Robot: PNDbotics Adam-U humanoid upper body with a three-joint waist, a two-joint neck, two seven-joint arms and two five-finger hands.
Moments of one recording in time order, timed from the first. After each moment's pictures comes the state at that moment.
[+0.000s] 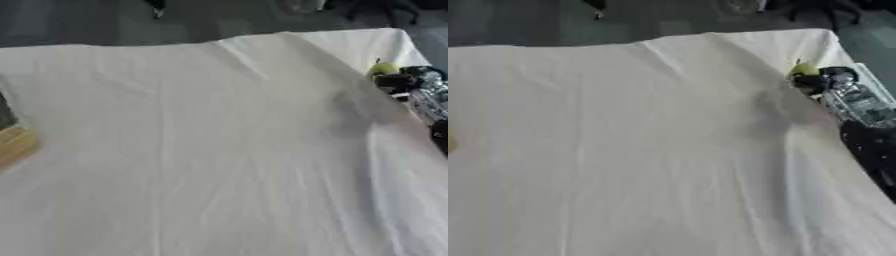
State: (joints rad) left arm -0.51 0.82 -0.16 -1.79 -0.25 0.65 0.23; right arm -0.62 -0.90 0.10 -1.19 -0.58 0.60 -0.51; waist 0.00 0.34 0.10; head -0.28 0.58
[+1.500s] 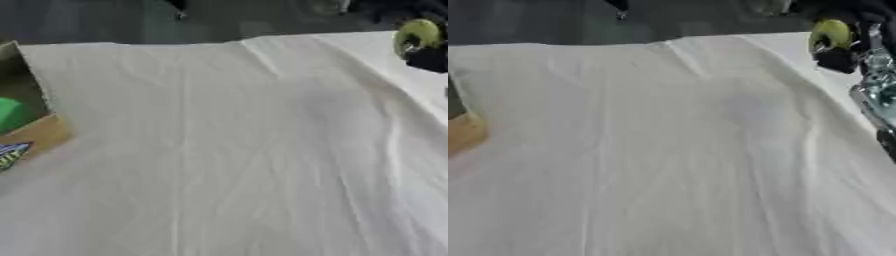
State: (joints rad) left arm -0.51 0.82 -0.16 -1.79 -0.26 0.64 0.22; right arm -0.48 -0.89 0.09 -1.73 -0.14 0.57 -0.54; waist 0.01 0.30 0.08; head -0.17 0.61
